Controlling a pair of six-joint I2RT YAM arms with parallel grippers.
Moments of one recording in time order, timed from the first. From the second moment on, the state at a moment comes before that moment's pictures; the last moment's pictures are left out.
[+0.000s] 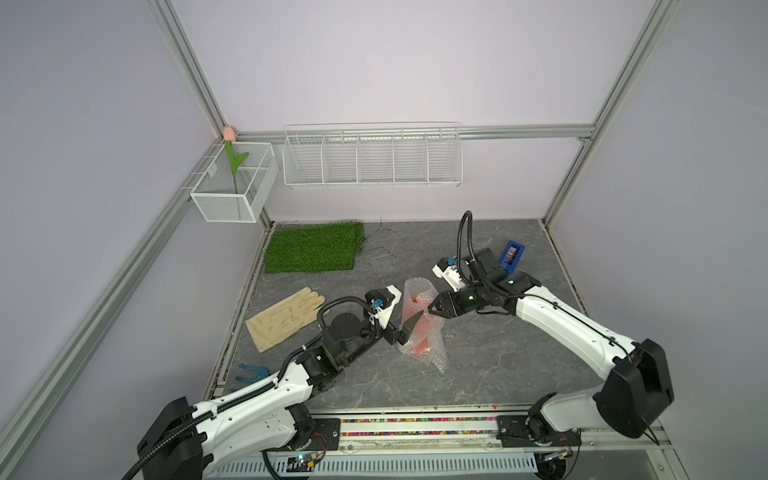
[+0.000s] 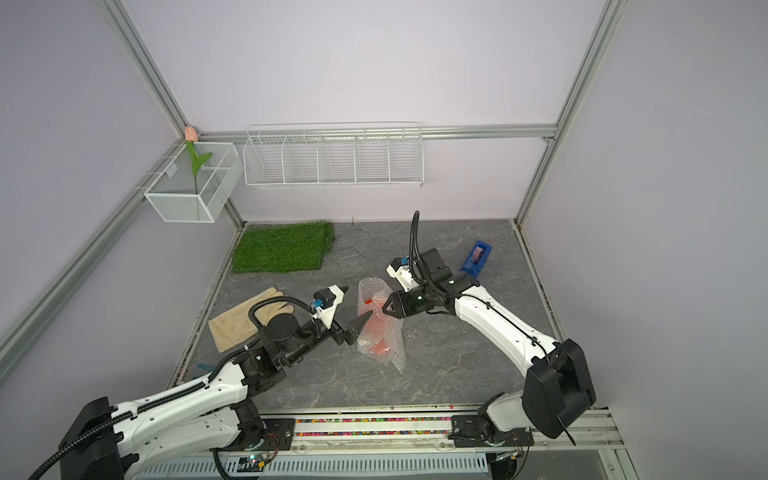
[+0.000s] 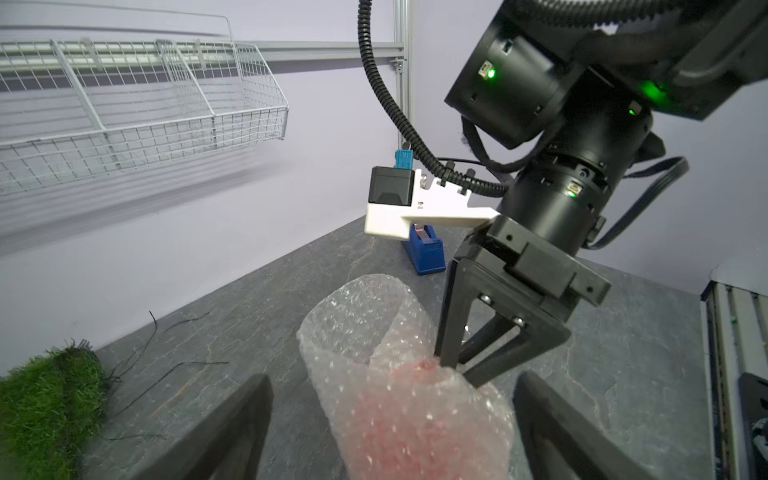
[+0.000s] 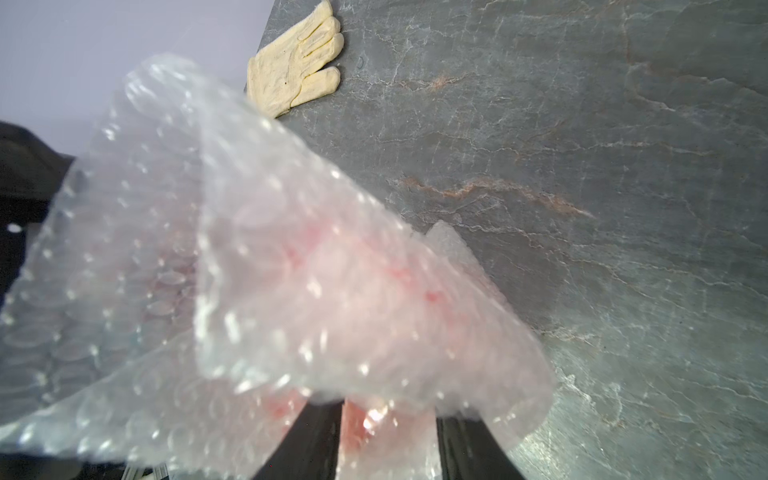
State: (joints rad) left arm -0.93 0.97 0.53 0.38 -0.03 0.04; right arm 0.57 1.42 1.13 -0.67 -0.57 0.24
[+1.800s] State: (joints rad) left arm -0.64 1.21 0.92 -0.21 0.49 -0.20; right arm 0.58 1.49 1.21 -0.74 -0.61 0.17
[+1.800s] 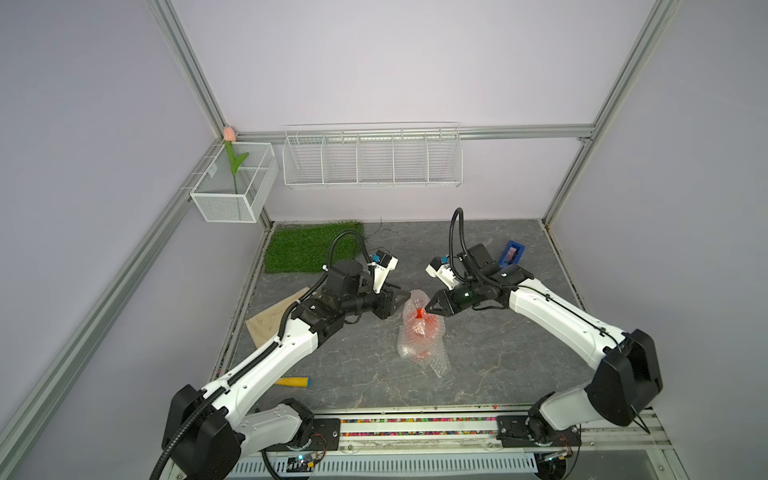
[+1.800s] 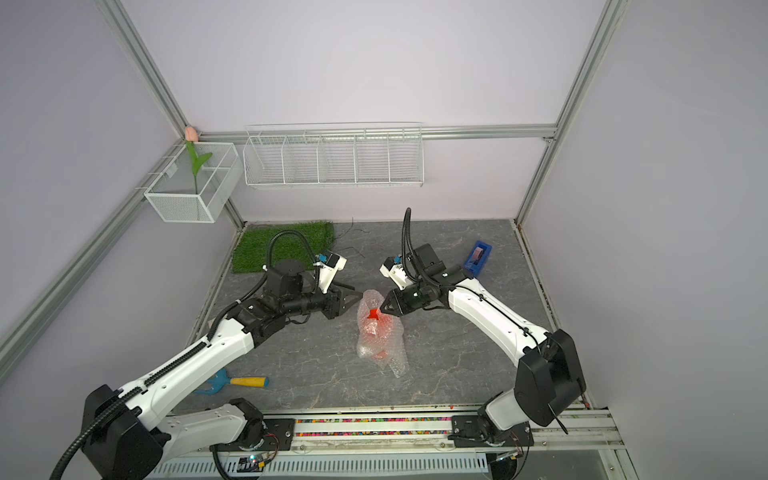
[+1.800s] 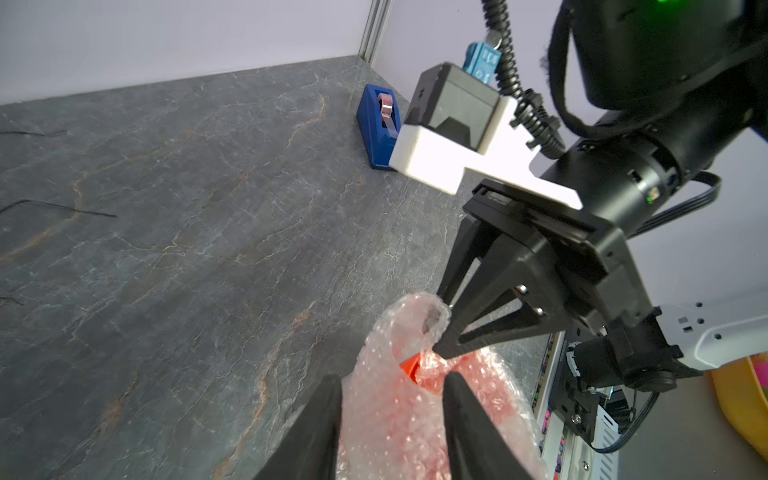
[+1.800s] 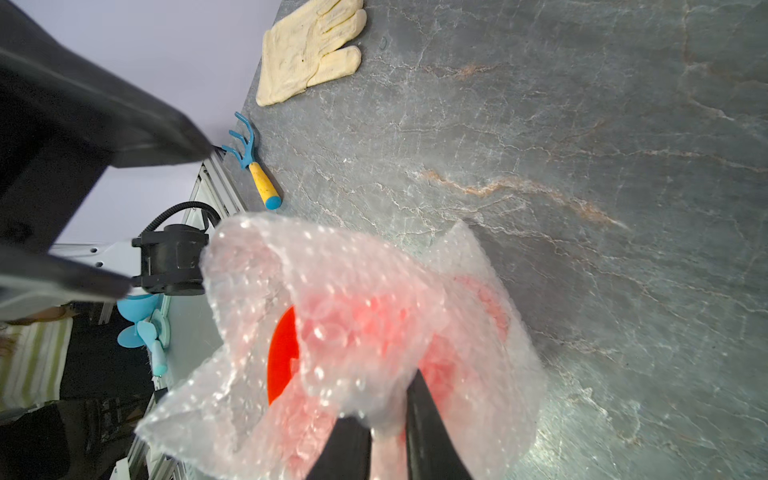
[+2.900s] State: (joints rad) left arm -0.75 1.47 1.06 -0.37 0.62 -0.18; right arm 0.57 1.32 1.17 -0.76 -0.66 0.30
